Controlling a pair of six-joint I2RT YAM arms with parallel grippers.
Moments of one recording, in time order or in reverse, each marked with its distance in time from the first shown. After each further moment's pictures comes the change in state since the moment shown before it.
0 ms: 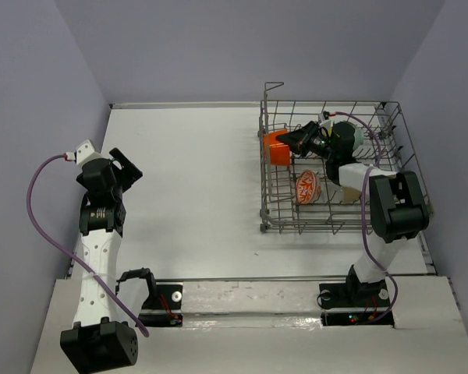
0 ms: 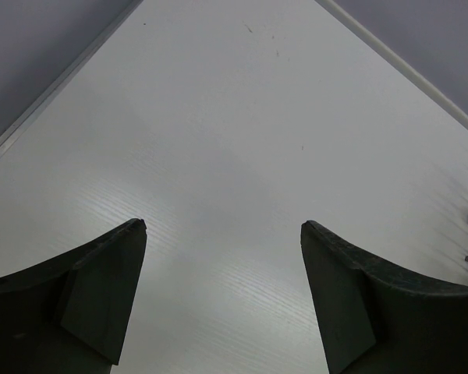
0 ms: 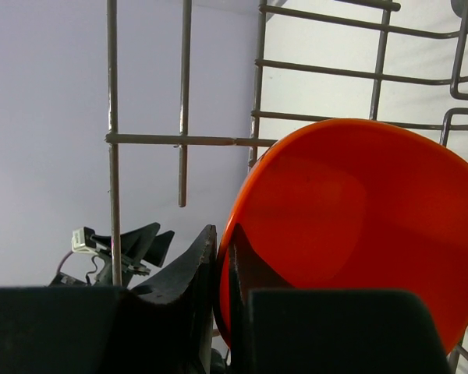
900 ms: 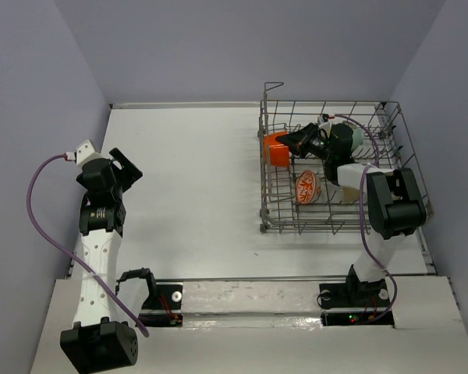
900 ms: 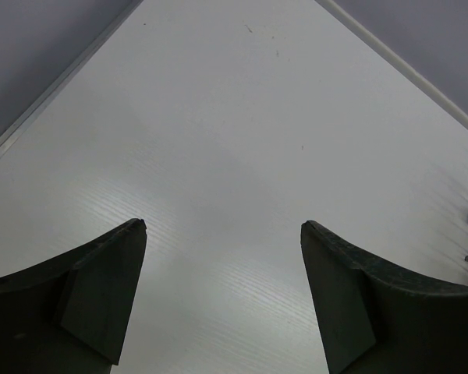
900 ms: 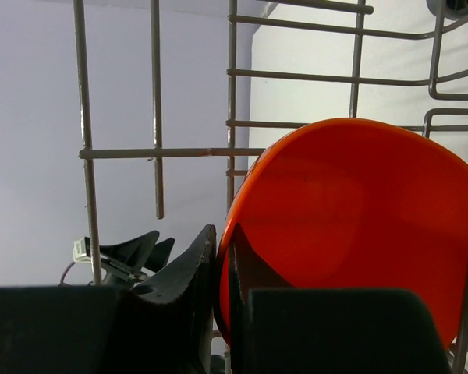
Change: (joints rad) left arm 0.000 0.000 0.000 0.000 0.000 0.000; right arm -0.005 0.043 -0.003 0.025 0.007 0.027
